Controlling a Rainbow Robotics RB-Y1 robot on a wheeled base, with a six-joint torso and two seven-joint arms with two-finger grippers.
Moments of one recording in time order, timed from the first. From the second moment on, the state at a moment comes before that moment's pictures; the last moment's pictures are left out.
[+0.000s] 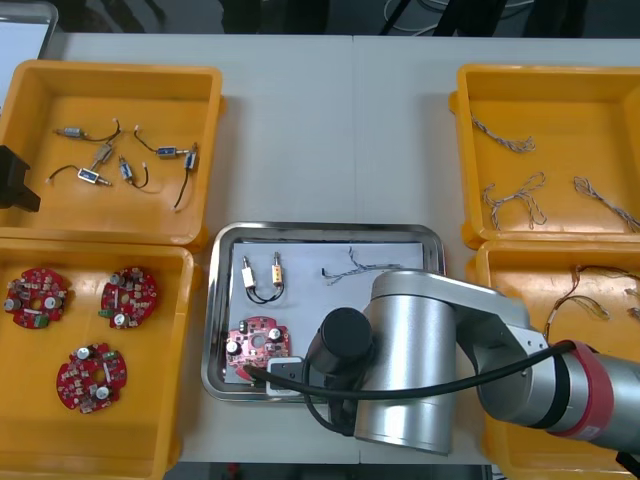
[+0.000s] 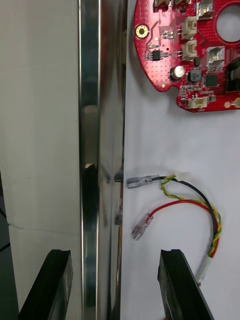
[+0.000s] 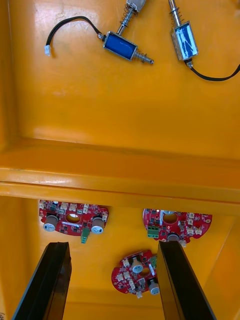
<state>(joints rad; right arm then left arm) -0.61 -0.49 1.05 -2.15 -0.53 1.71 1.74 -0.49 0.90 0.17 -1.80 0.88 1.91 -1.24</state>
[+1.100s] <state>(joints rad) -0.56 -0.43 1.13 -2.09 -0.41 1.70 1.74 -0.49 0.83 0.17 -1.85 0.84 1.91 -1.24</state>
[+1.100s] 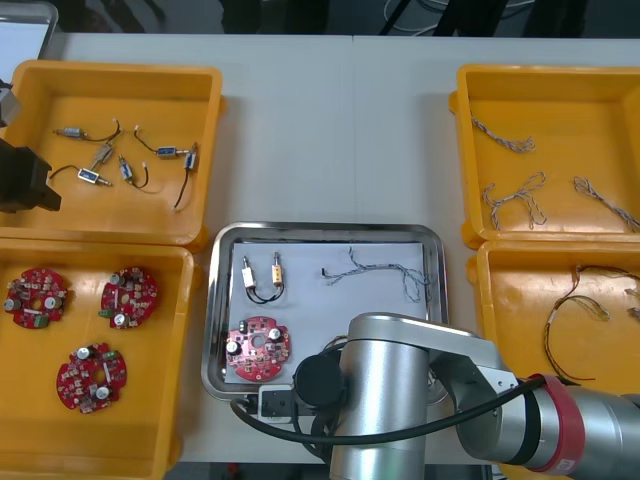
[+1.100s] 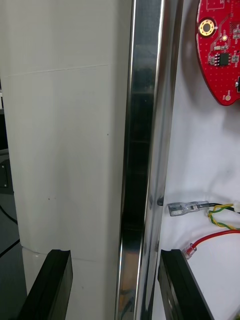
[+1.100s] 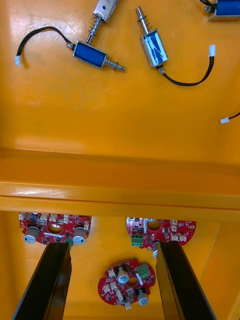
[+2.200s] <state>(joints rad) -0.56 -0.41 1.13 -2.04 -0.41 1.64 1.74 -0.48 0.83 0.17 -1.85 0.84 1.91 -1.24</state>
